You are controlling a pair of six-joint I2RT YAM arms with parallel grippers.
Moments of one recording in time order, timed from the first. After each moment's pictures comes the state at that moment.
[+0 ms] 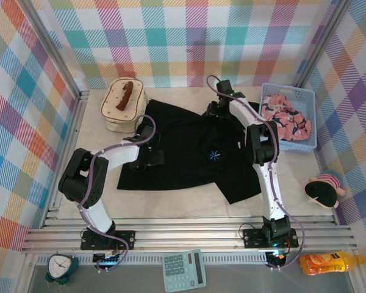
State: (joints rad) left arm -0.43 1.73 1.02 -0.57 -0.12 -0.58; right arm 0.28 2.49 2.20 -0.75 -0.09 0.42
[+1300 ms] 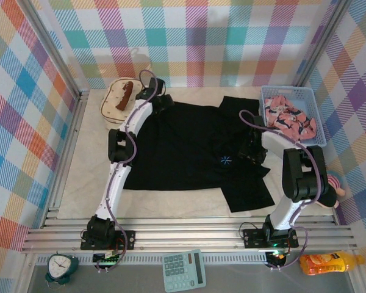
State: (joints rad) left arm -0.27 2.77 2.64 -0.78 -0.01 -0.63; right arm 0.15 1.71 1.07 -0.72 0.00 0.57
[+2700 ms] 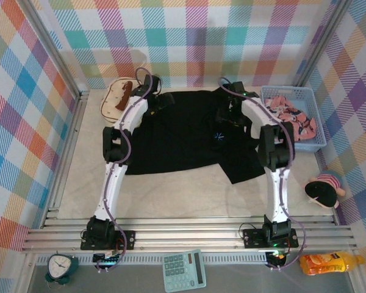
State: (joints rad) left arm -0.24 2.63 2.51 -0.83 0.10 -0.61; right arm 0.23 2.17 1.82 -0.84 -0.05 0.38
